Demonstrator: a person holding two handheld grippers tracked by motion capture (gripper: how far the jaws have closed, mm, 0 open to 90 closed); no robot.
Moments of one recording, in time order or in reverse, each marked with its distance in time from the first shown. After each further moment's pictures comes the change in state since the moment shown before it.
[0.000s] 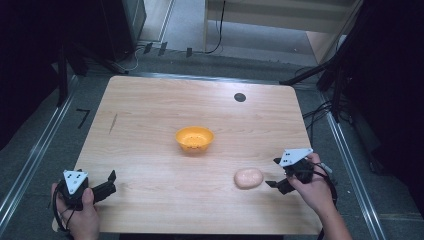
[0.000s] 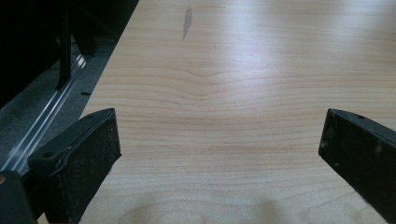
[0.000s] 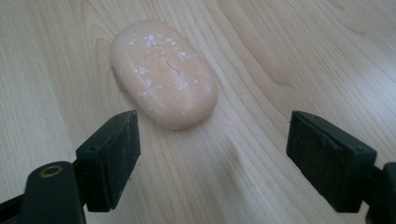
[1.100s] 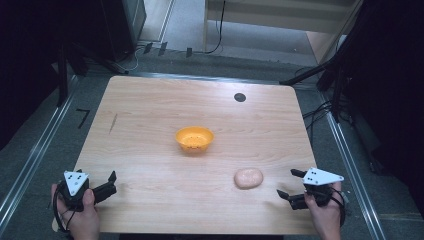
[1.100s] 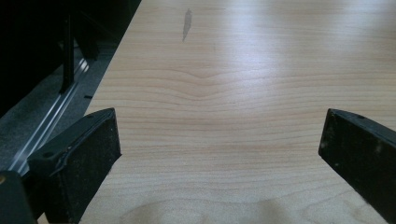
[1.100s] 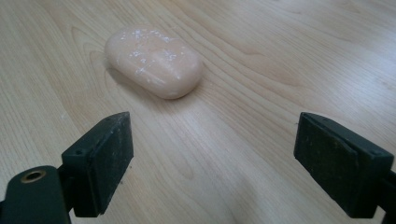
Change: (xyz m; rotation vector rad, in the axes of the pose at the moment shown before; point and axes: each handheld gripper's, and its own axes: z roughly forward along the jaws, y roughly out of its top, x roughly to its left) left arm -0.002 -0.001 -0.002 -0.008 0.009 0.015; right arm 0.029 -0.068 -0.020 -0.247 -0.145 0.206
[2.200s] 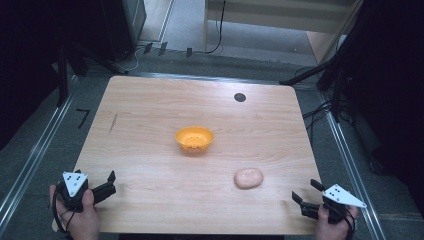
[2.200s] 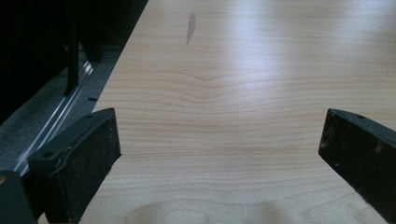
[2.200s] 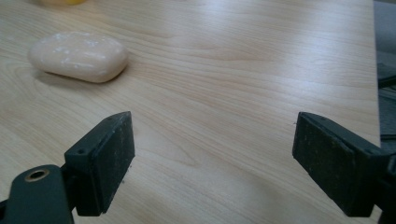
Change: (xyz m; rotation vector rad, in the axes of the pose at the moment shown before) left arm 0.000 -0.001 -0.001 -0.015 0.012 0.002; right arm 0.005 -0.064 -0.022 -0.177 -0.258 0.249
